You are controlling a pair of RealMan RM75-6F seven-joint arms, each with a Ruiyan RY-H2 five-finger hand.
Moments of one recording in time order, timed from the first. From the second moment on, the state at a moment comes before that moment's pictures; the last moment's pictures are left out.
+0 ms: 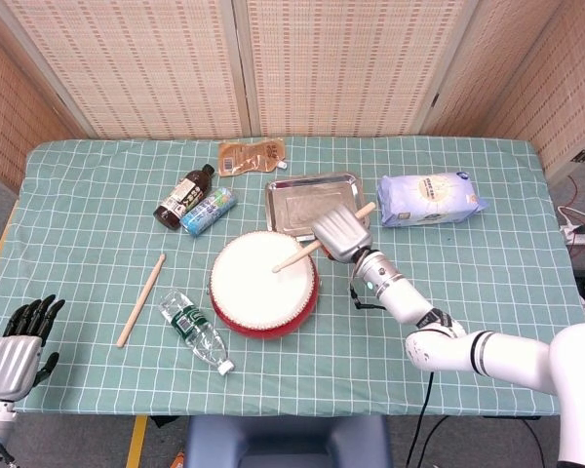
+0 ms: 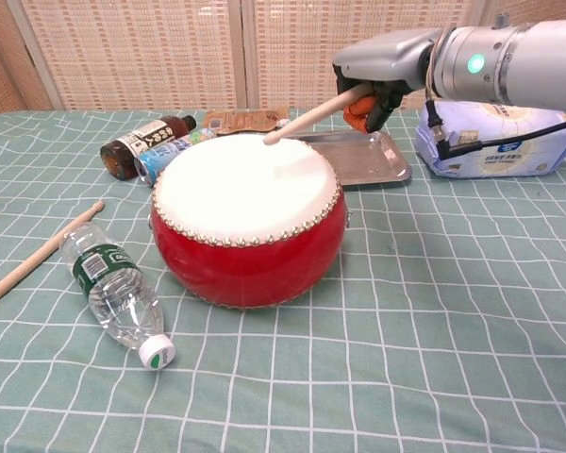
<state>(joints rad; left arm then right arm) -0.12 -1.28 -0.01 -1.31 1.51 1.43 -0.03 1.11 -1.40 0.13 -1.43 -0.90 0.78 -0.53</state>
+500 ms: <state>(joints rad) -0.12 -1.28 -0.01 -1.31 1.52 1.44 -0.03 1.10 -1.43 0.17 -1.44 -0.88 0.81 -0.48</state>
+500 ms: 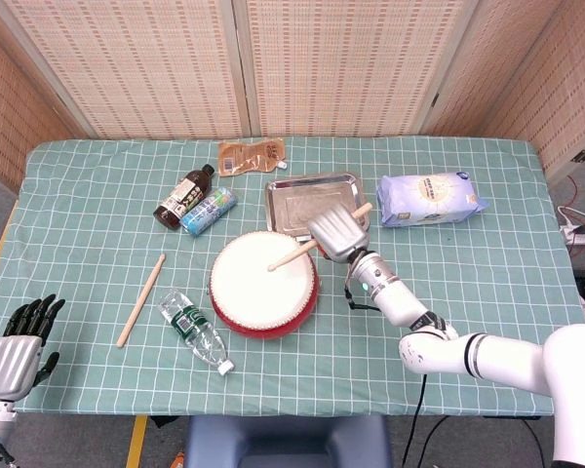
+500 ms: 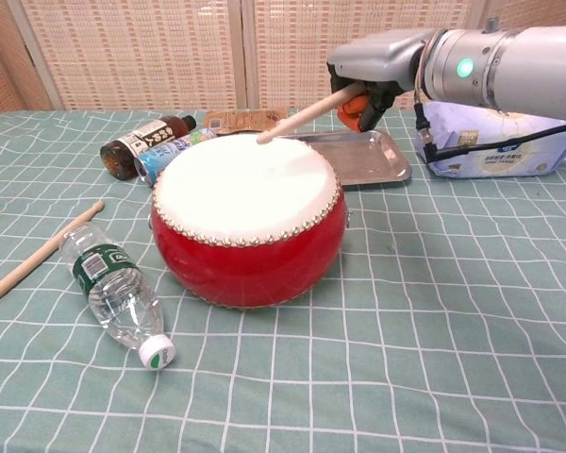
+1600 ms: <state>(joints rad) -0.12 -1.29 -0.01 -1.31 1.51 1.43 -0.03 1.09 -1.50 0.14 -1.35 -0.99 0.85 -0.51</state>
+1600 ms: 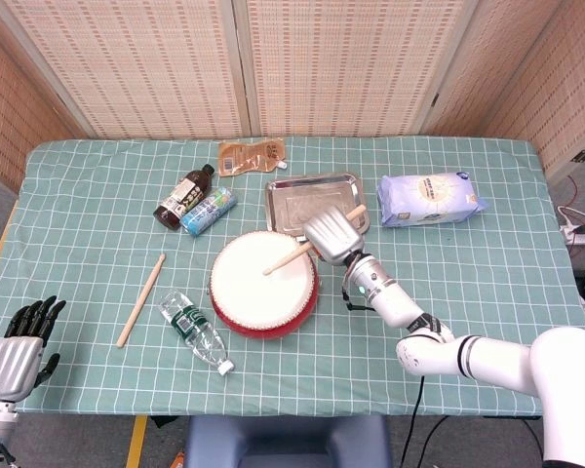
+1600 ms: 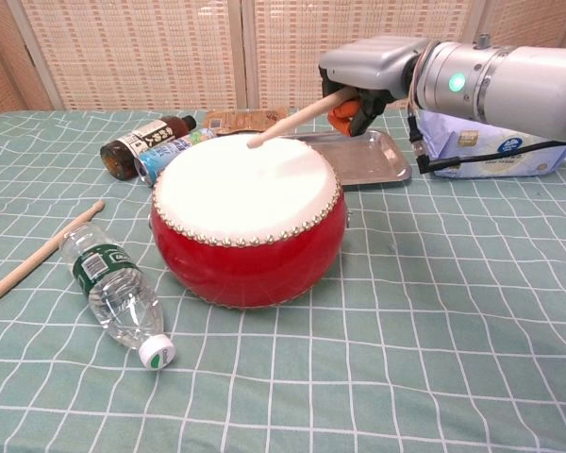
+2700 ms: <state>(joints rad) -0.12 -1.29 -0.01 -1.31 1.51 1.43 -0.03 1.05 -1.57 0.19 -1.27 -1.09 0.91 -0.52</state>
